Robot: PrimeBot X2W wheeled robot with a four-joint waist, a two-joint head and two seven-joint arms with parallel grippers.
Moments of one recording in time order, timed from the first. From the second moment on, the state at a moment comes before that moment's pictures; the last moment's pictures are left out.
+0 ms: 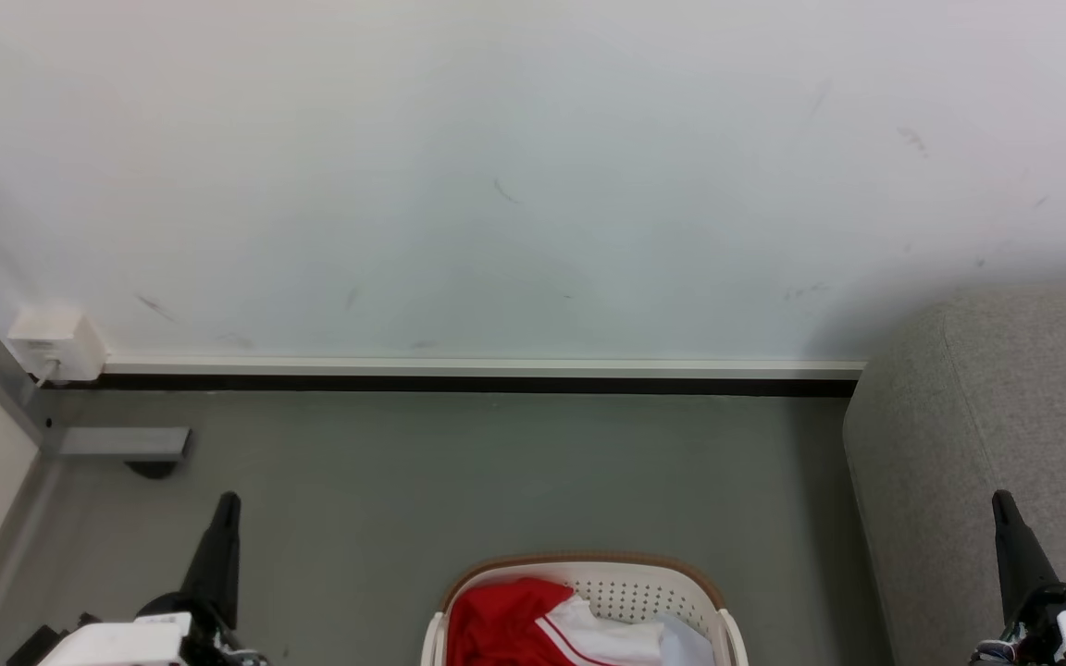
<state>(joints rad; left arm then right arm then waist) -0.11 0.05 0.11 0.25 -1.61 -0.13 0.11 -0.10 -0.05 -0.11 0.24 1.61 0.13 0.11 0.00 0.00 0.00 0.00</state>
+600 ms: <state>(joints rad) -0.06 0.04 0.08 0.29 -1.53 -0.11 0.06 -0.05 -0.04 -0.10 0.26 1.48 0.13 0.06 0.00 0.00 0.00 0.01</state>
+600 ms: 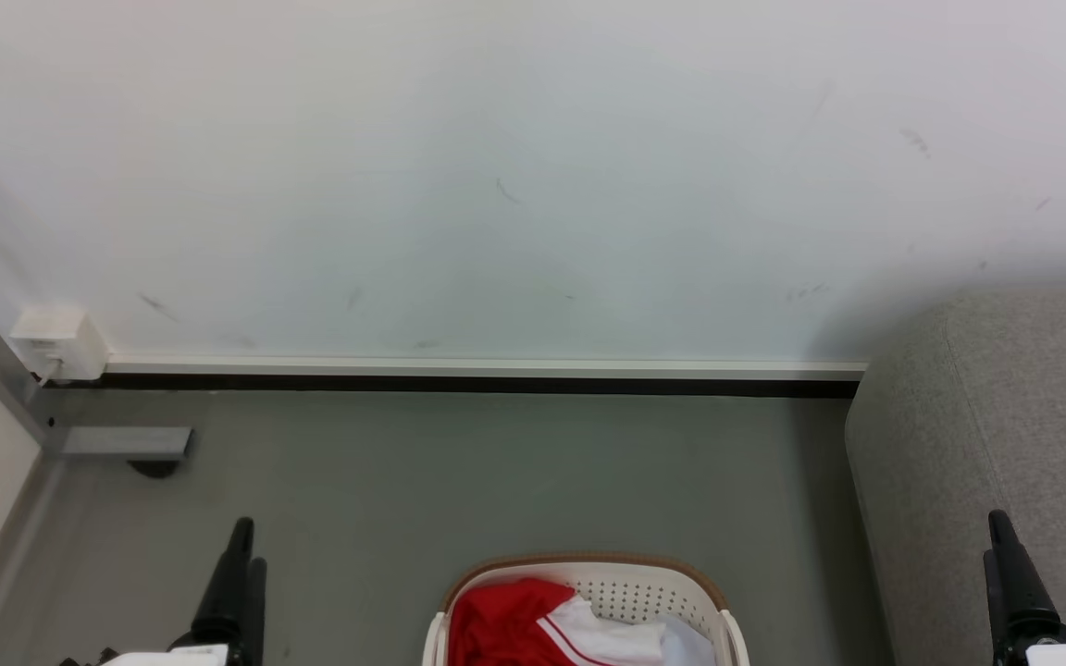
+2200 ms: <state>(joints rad) -0.03 0.11 -0.11 0.17 -0.61 0.04 -0.12 -0.03 -0.08 0.00 0.27 0.52 0.13 -0.12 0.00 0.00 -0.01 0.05</state>
